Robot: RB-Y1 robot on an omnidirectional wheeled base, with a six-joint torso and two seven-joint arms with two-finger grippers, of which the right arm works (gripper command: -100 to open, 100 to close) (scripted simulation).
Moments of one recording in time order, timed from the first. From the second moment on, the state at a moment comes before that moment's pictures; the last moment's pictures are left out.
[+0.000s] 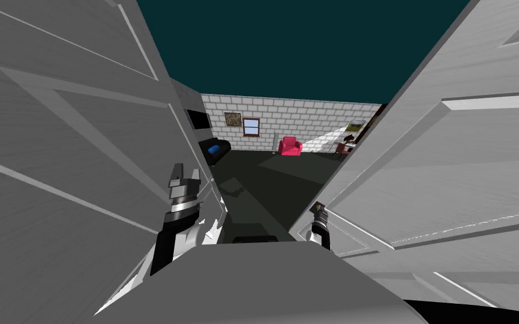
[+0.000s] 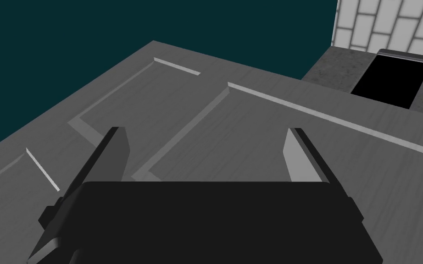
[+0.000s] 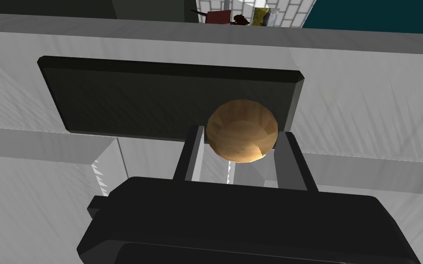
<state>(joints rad) -0.05 -0.22 -0.43 -0.60 -0.42 -0.82 0.11</state>
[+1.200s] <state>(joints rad) -0.04 -0.23 -0.52 -0.57 -0.48 -0.83 0.14</state>
